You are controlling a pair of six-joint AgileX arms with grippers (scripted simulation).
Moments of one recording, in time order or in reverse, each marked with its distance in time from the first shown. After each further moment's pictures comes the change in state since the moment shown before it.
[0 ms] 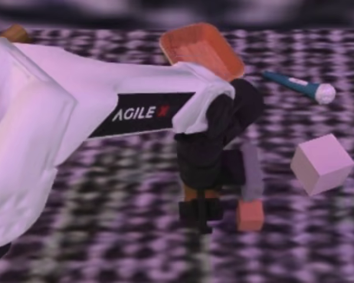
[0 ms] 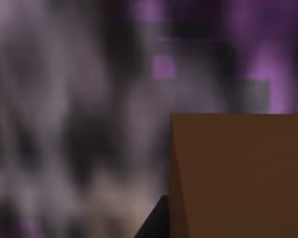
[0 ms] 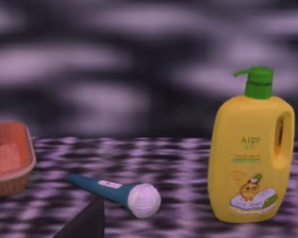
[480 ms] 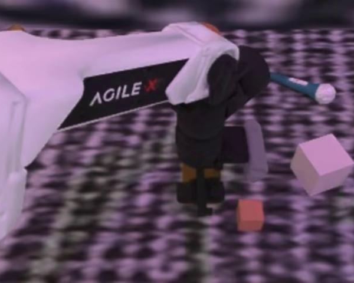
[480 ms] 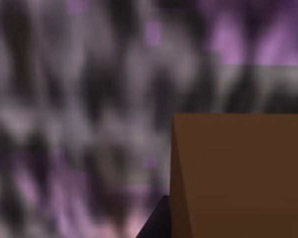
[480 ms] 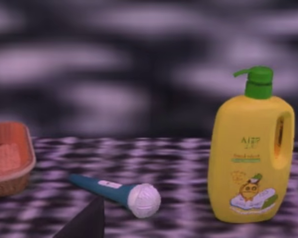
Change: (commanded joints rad) left arm 0.005 -0.075 0.123 -0.203 -0.001 0.004; right arm 0.000 0.000 0.000 0.000 0.000 0.000
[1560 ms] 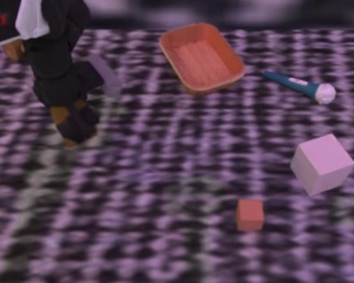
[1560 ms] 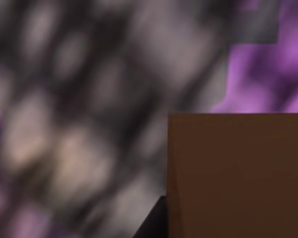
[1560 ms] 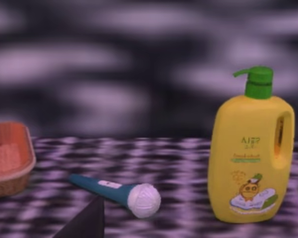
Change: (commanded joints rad) left arm 0.569 0.048 -0.004 0.052 0.001 0.002; right arm 0.000 0.000 0.000 0.000 0.000 0.000
